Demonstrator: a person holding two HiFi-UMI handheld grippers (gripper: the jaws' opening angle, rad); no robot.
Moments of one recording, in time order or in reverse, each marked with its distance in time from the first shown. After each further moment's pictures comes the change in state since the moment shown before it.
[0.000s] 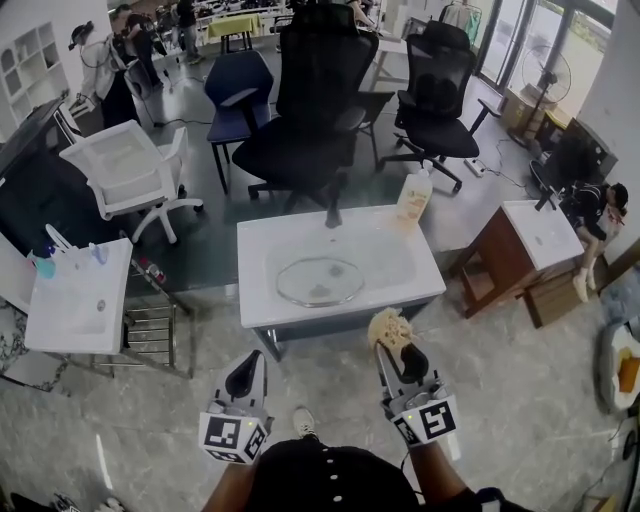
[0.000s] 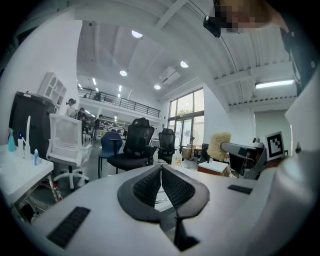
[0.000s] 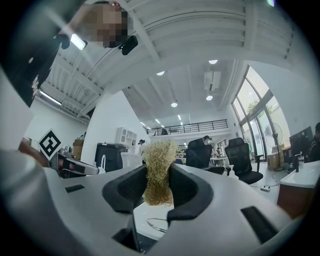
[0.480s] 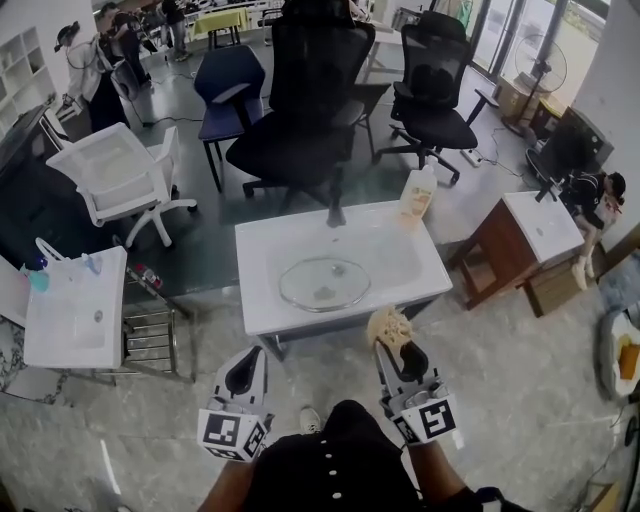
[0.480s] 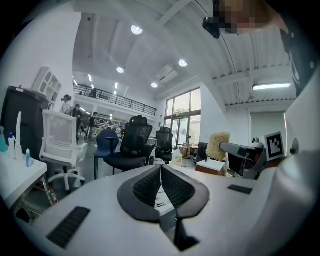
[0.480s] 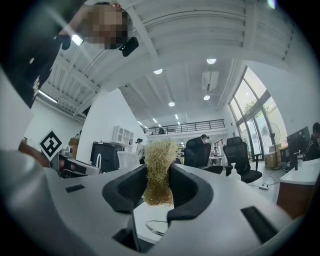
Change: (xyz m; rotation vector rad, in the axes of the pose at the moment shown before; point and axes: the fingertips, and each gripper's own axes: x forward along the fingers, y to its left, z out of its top) left arm 0.028 0.038 0.004 0.000 0.021 -0.055; right arm 0.042 0.009 -0.008 0.032 -0.009 -0.062
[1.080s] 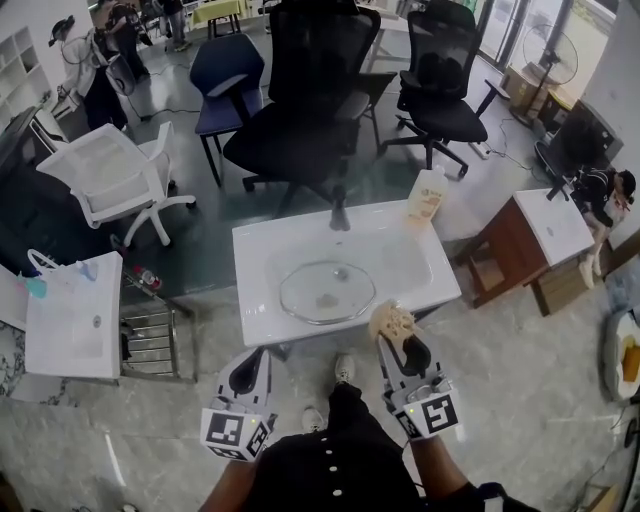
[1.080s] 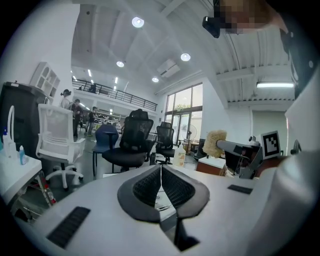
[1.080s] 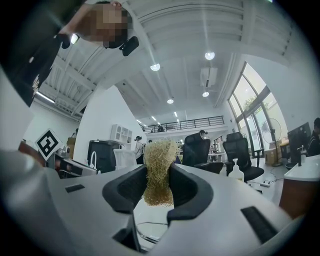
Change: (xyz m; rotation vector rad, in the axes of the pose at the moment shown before) left arm 0.059 0.018 -0.010 -0.012 0.054 -0.006; right arm 0.053 -0.042 -0.026 0.022 0.028 -0.005
